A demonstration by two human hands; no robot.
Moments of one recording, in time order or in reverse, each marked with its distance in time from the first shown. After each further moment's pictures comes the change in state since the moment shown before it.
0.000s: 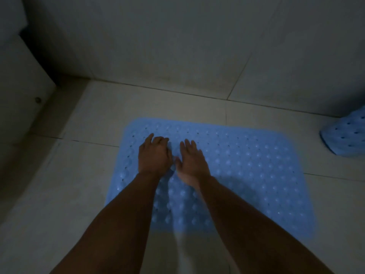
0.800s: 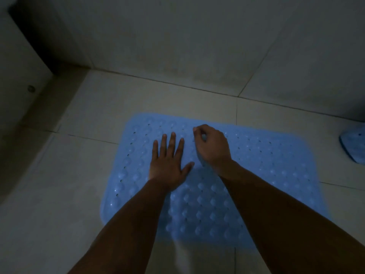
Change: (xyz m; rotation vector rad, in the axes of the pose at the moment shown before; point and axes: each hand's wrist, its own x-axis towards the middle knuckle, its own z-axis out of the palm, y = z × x) left_hand -0.005 0.003 0.054 0.161 -0.154 0.148; right_hand 0.047 0.023 -0.045 0.298 0.382 0.070
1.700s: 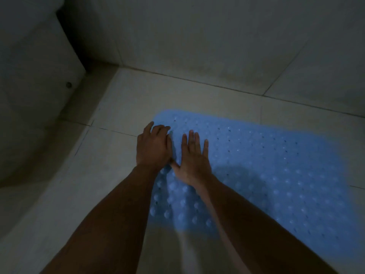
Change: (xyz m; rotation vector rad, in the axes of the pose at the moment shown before) left_hand -0.018 -0.102 -0.054 -0.224 0.339 -0.169; right_hand -0.060 -0.061 0.103 -0.460 -0.420 -0.197
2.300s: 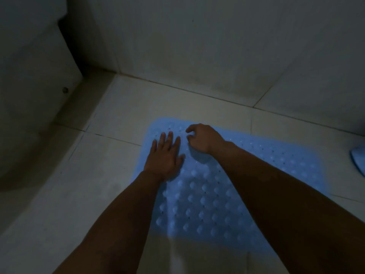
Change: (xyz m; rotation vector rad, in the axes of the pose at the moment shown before) left_hand -0.004 0.014 0.031 0.065 -0.388 0.133; right_hand 0.049 0.034 -0.122 0.301 -0.132 0.030
